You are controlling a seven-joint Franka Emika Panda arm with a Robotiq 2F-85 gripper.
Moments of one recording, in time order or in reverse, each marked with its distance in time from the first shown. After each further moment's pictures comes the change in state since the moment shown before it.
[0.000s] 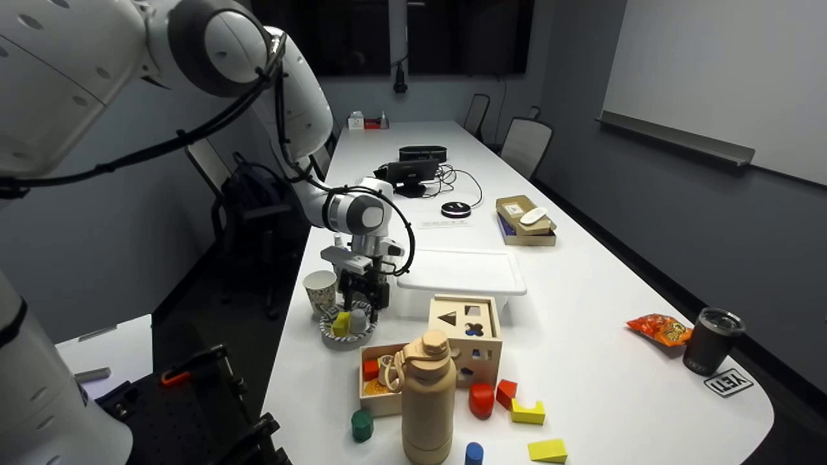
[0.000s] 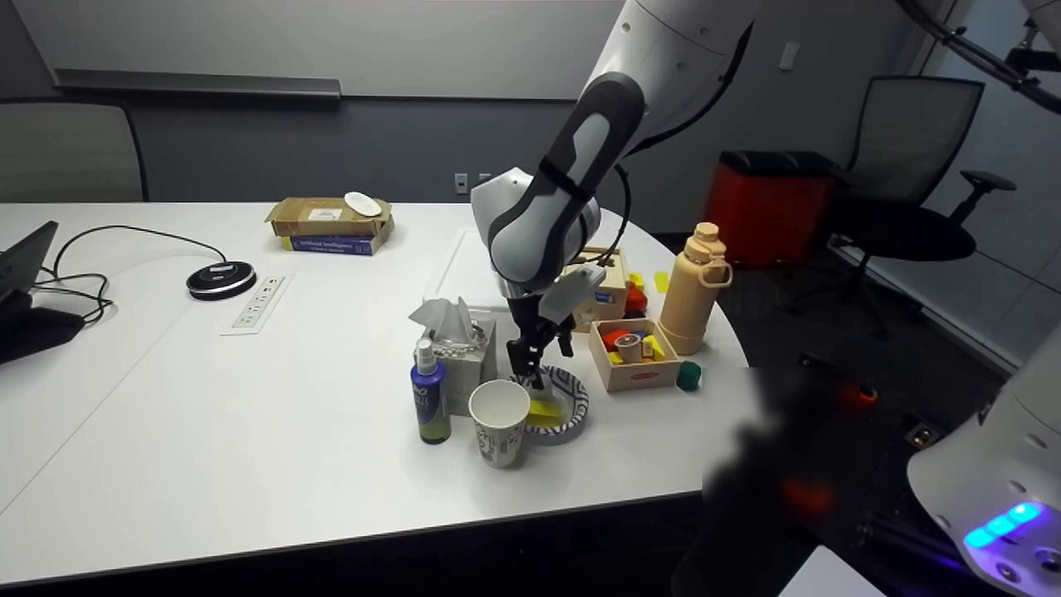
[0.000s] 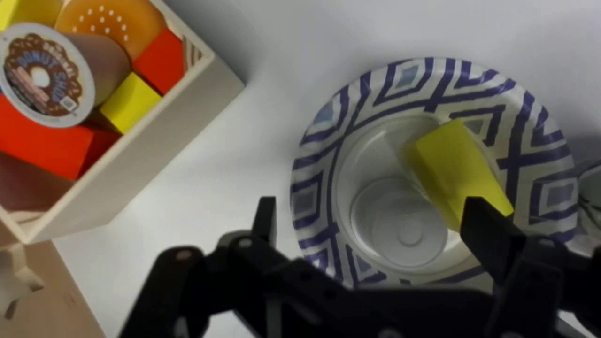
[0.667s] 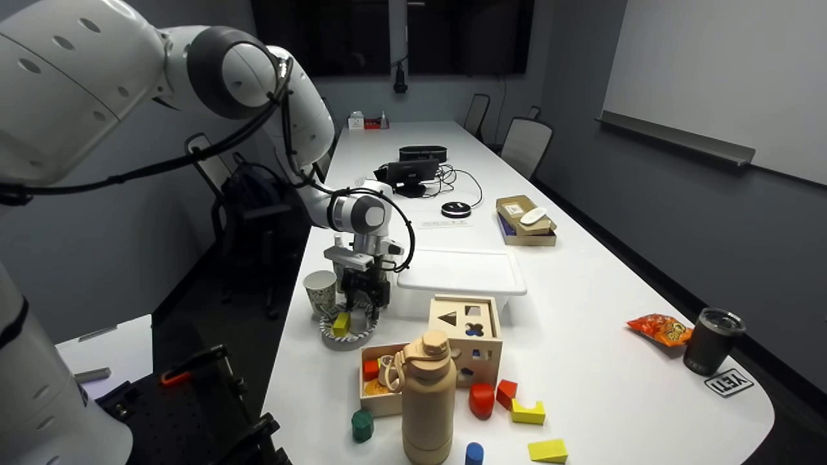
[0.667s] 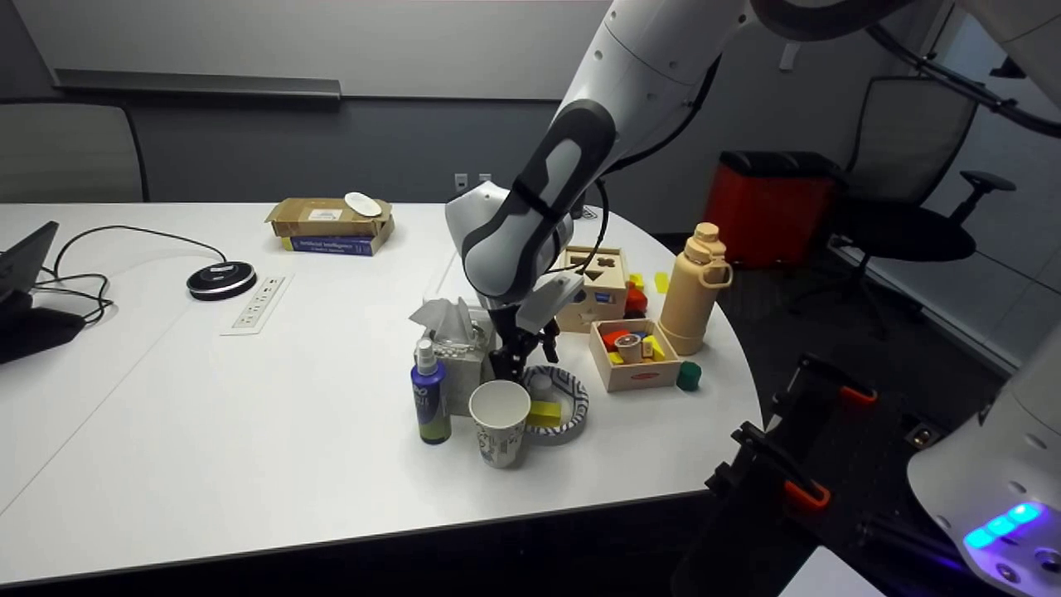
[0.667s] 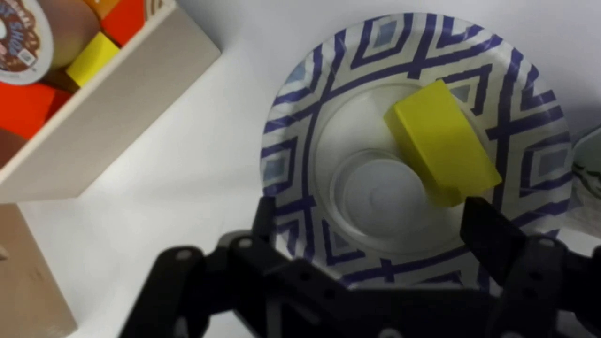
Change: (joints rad) arm 0.050 0.092 -0.015 0.143 -0.003 -0.087 0.029
